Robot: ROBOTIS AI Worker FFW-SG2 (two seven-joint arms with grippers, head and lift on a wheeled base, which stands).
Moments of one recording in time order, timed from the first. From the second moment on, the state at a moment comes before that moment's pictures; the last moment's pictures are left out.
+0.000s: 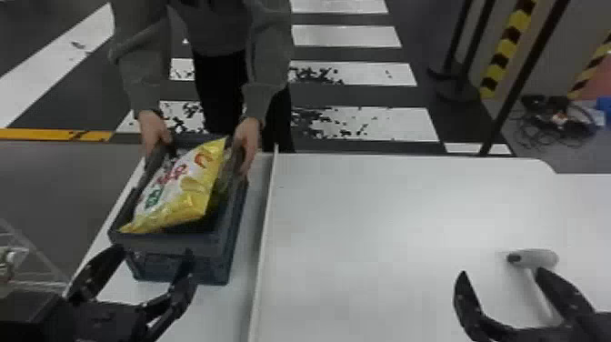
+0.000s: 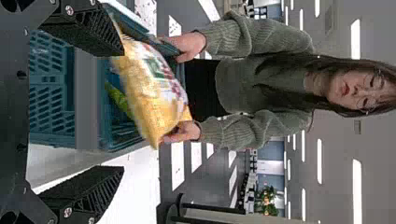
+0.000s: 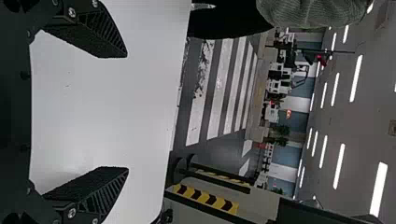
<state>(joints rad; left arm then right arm) 0.84 0.21 0.07 -2.42 0.17 0.21 0.07 0.84 -0.32 0.07 -2.43 -0.08 0.32 -0.29</state>
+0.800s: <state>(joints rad) 0.81 0.21 0.09 -2.45 0.19 0.25 0.05 0.84 -0.32 0.08 -2.44 -0.07 0.32 -0.29</state>
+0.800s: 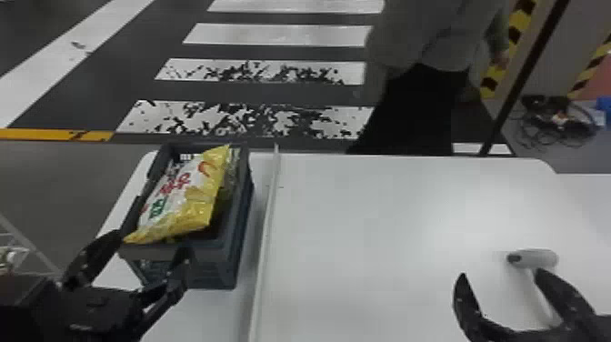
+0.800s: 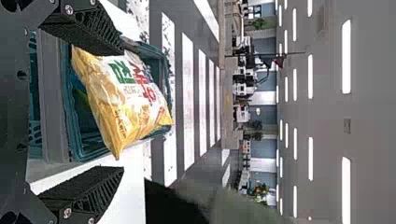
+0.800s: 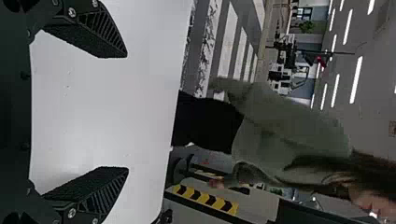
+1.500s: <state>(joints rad) 0.57 0.21 0.13 -2.43 0.28 0.54 0.04 0.86 -0.35 0.09 -2.45 -0.04 0.32 -0.29</state>
